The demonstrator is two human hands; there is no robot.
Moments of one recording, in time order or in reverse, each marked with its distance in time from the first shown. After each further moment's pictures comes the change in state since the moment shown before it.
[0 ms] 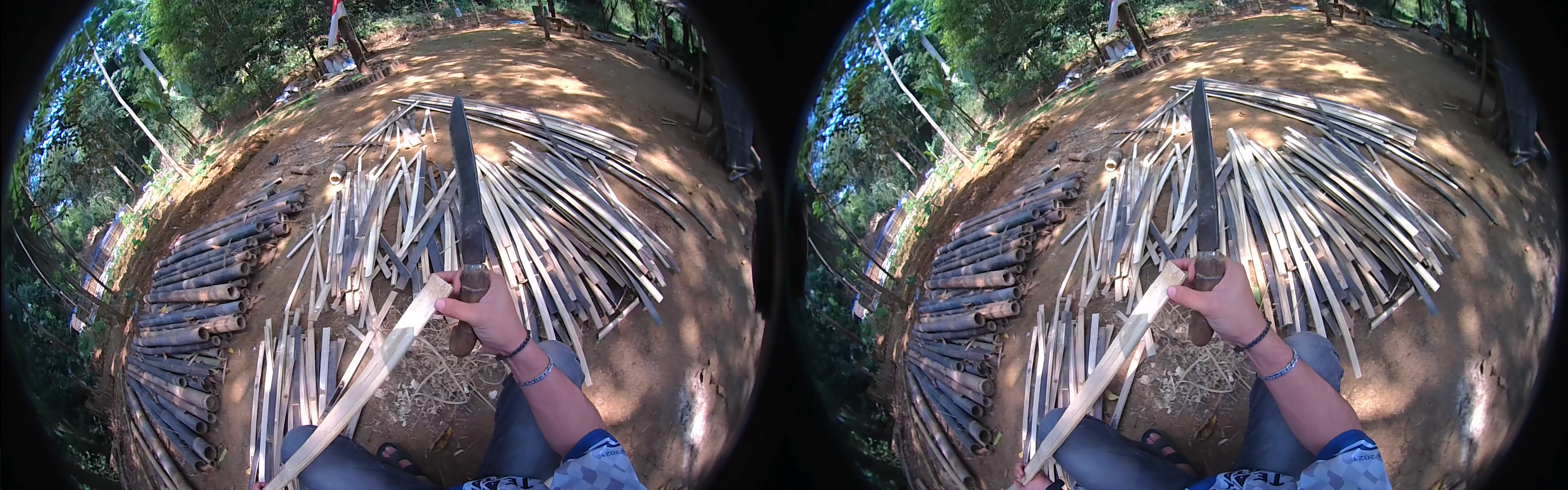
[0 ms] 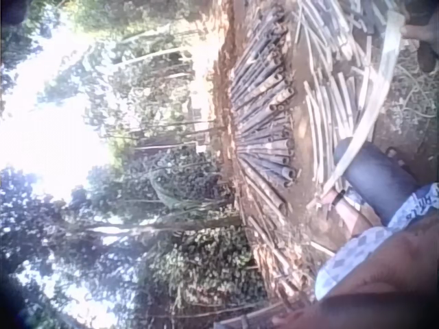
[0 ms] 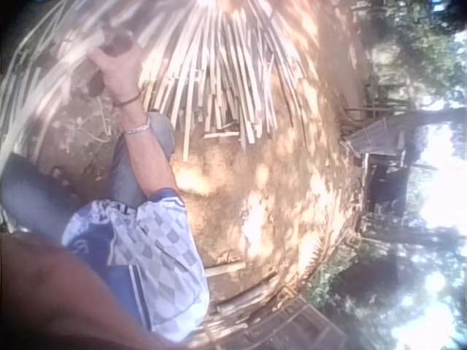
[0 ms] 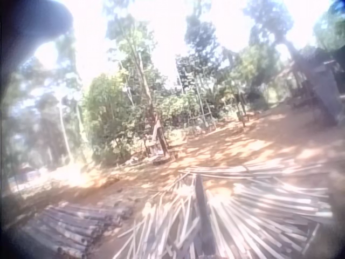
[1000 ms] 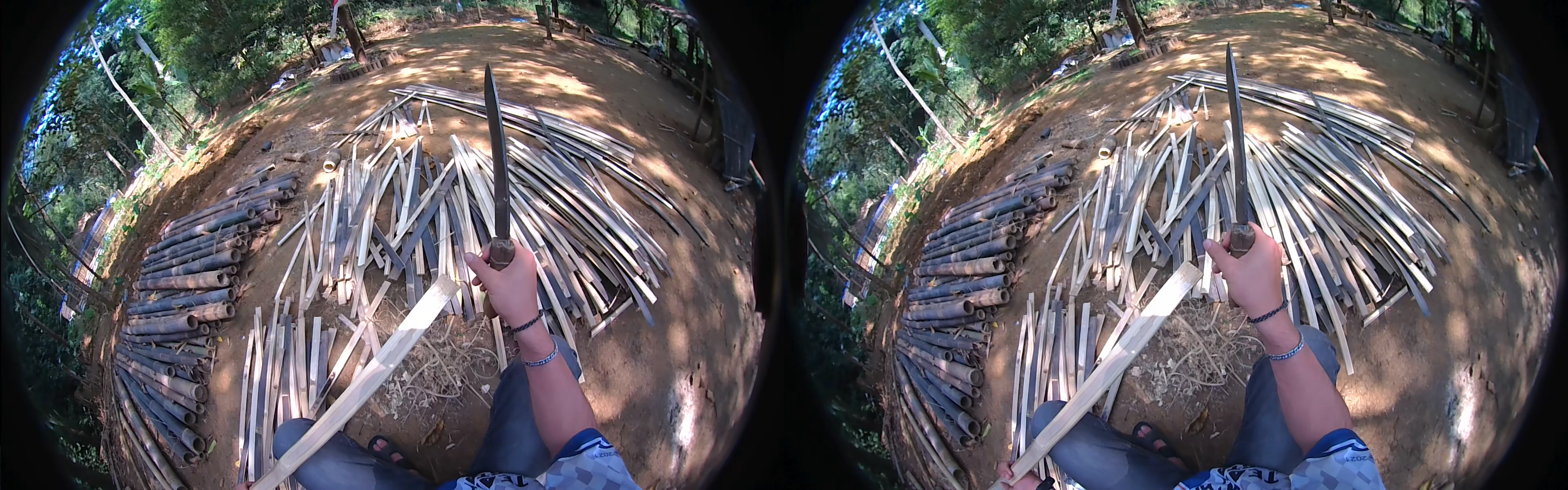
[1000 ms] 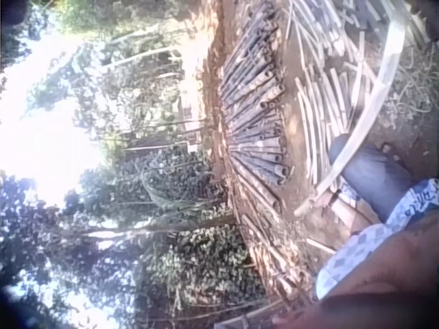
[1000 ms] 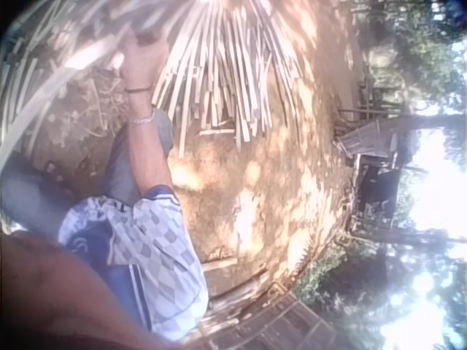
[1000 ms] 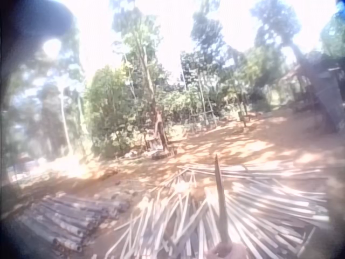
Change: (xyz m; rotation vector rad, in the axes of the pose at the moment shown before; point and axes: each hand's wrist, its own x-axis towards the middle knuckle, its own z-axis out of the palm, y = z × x) left_hand -0.027 0.073 -0.049 -1.307 -0.192 -0.346; right_hand 0.021 -0.002 -0.029 -0.648 0.378 -0.134
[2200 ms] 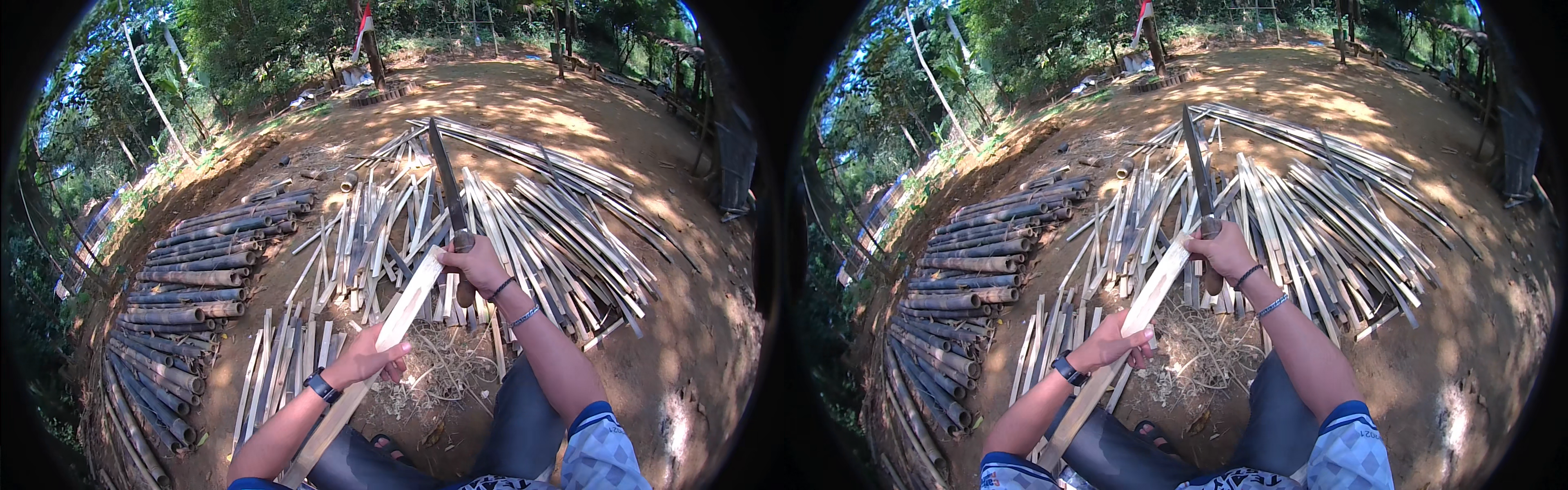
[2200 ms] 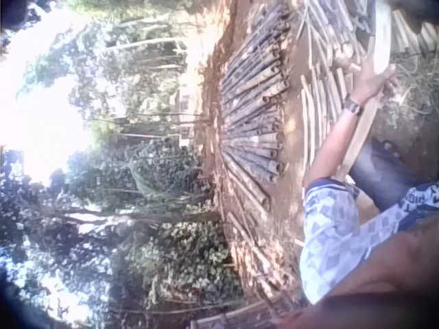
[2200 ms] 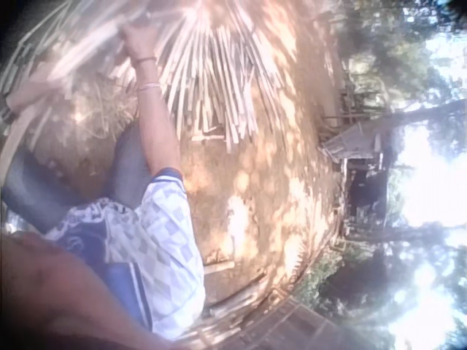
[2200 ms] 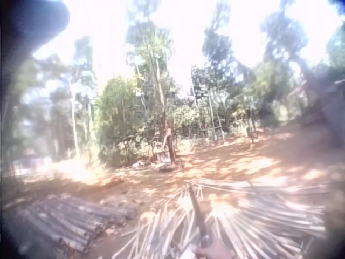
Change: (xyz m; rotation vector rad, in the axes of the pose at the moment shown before) left_hand -0.183 0.113 0.308 0.570 -1.825 -0.027; right_hand 0.010 -0.027 0.049 0.327 -0.432 0.128
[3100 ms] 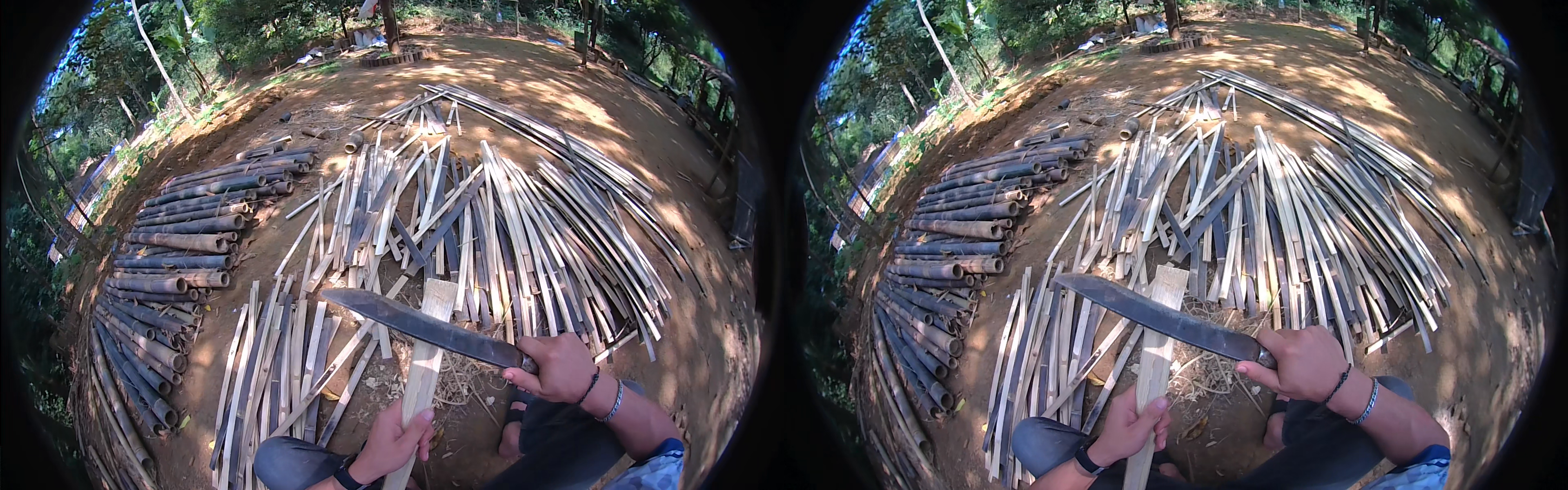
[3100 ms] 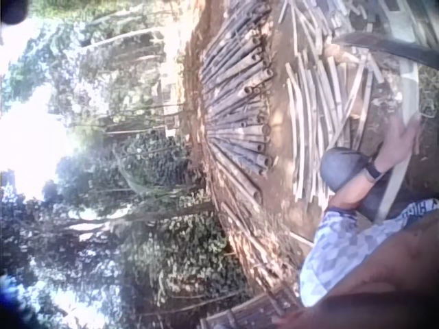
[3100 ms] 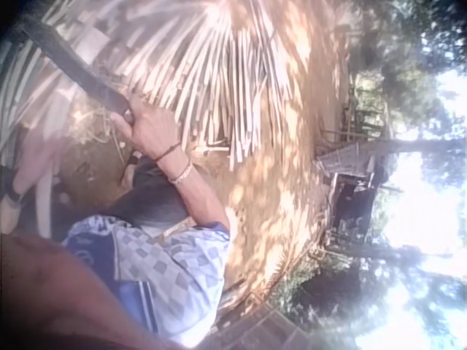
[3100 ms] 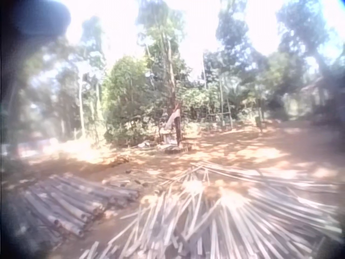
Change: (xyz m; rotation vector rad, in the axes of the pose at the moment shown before) left_hand -0.033 -0.051 0.054 -0.471 0.213 -0.045; right_hand -0.092 -0.011 -0.017 -1.401 -0.420 -0.201
